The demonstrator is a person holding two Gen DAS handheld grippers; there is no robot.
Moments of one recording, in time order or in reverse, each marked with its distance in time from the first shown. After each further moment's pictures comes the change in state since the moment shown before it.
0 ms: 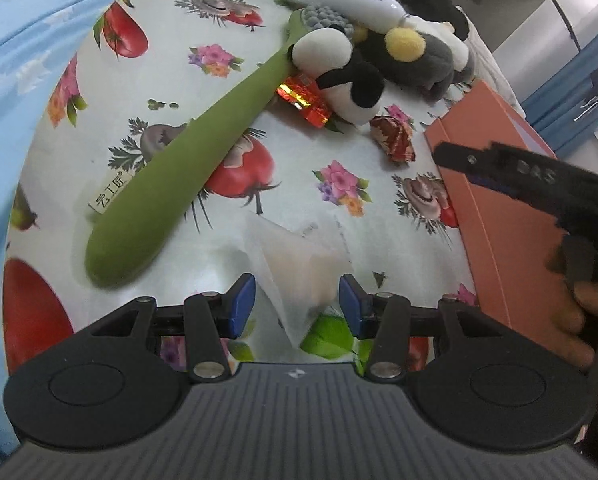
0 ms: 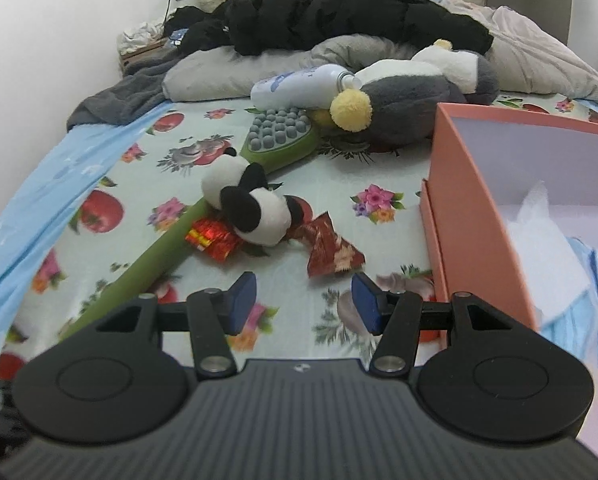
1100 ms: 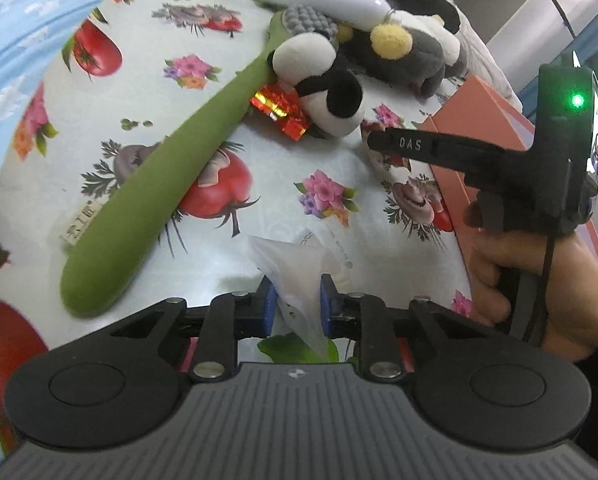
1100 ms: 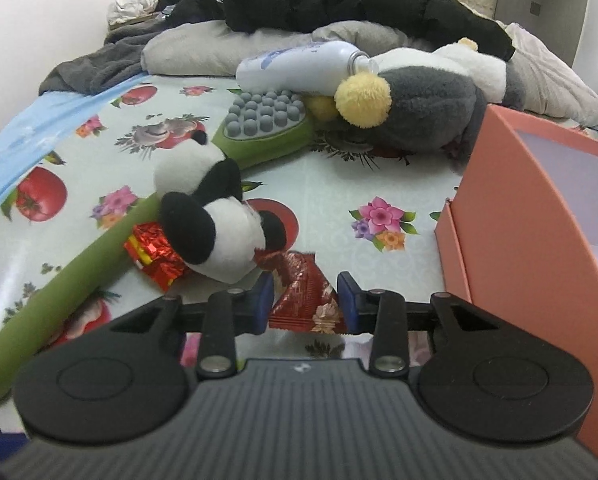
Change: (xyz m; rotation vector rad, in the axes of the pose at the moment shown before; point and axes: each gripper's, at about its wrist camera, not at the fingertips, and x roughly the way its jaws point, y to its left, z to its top) left arm 0.004 -0.021 0.006 0.050 -0.008 0.014; right arm 0.067 0.008 0.008 -0.107 0.006 -0.085
